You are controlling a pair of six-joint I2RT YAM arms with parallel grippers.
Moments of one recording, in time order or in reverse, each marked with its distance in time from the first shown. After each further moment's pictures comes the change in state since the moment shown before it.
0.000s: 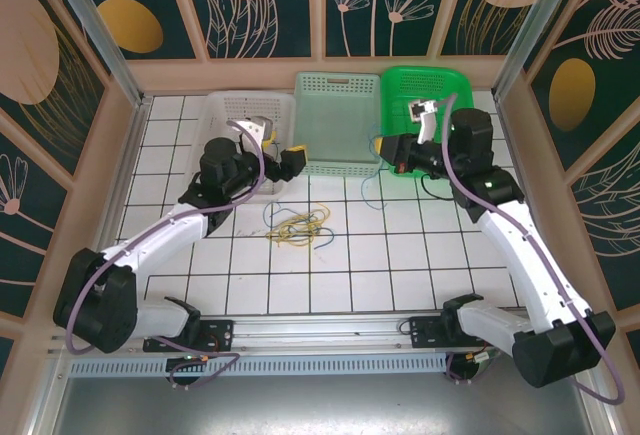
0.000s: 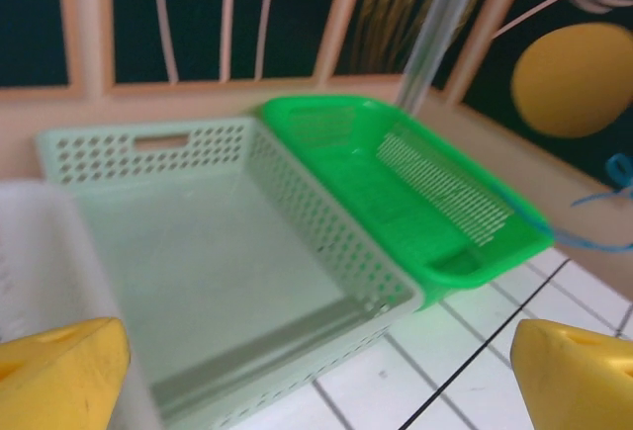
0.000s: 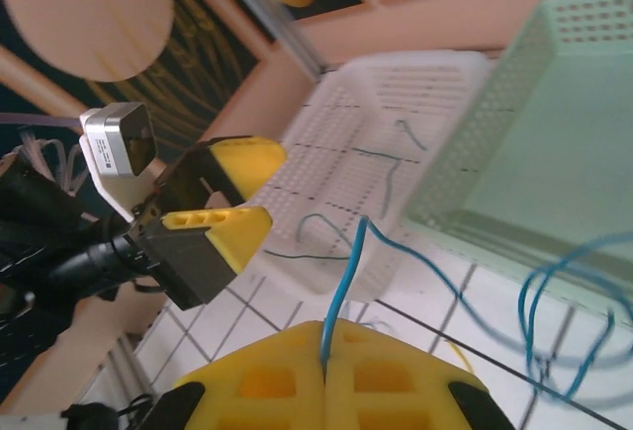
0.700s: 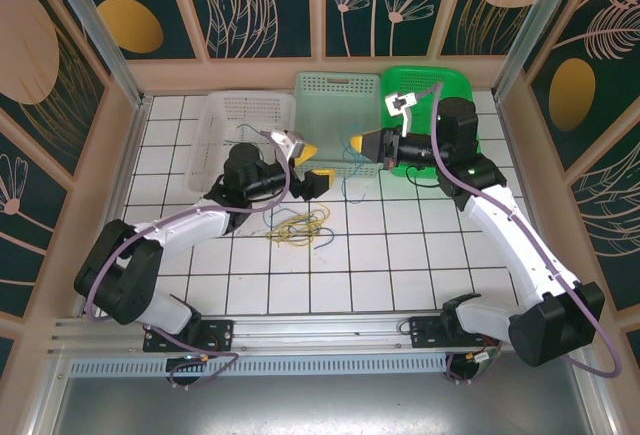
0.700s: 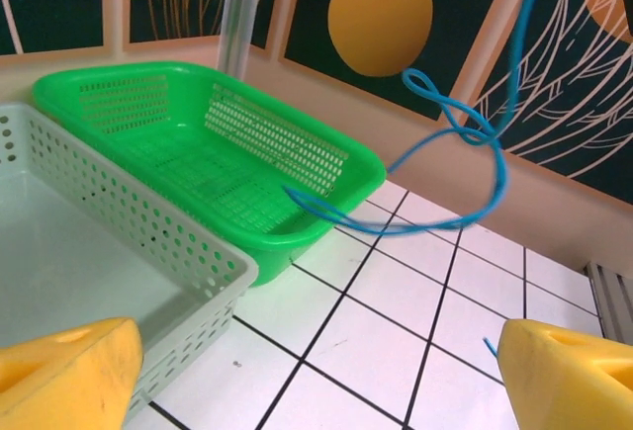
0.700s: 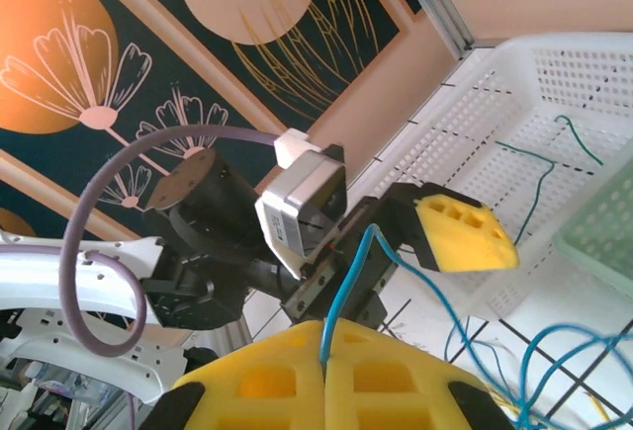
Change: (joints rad) left arm -0.085 0.181 0.005 0.185 0.280 0.028; right arm 0.040 0.097 0.016 0.186 -0.249 0.066
